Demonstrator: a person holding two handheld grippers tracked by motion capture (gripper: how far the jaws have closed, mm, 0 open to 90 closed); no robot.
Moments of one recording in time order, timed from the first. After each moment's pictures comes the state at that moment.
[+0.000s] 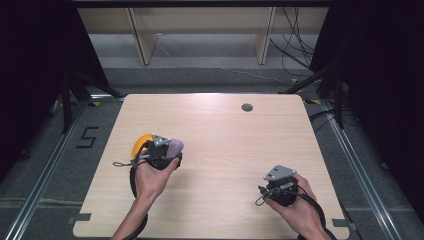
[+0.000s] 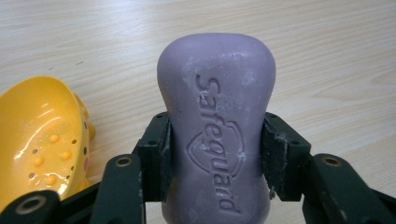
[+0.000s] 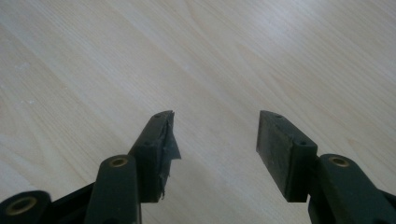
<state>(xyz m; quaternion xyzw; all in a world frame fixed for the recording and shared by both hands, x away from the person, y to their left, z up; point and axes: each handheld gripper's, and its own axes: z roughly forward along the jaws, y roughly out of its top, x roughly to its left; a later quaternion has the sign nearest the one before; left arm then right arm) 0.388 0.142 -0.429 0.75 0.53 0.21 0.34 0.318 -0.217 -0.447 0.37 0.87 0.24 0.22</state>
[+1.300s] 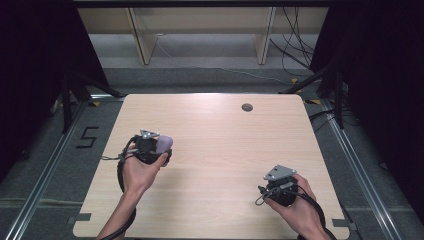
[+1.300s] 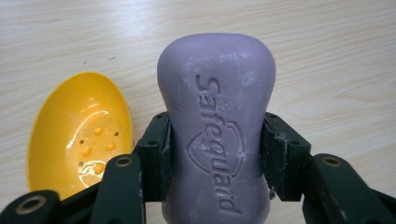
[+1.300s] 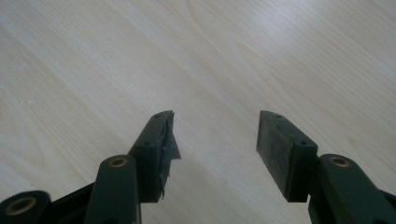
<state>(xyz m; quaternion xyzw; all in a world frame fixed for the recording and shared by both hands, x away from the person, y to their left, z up) 0.395 0.169 -0.416 0.74 0.55 0.20 0.33 0.318 -0.217 -0.448 0.38 0.87 0.24 0.22</state>
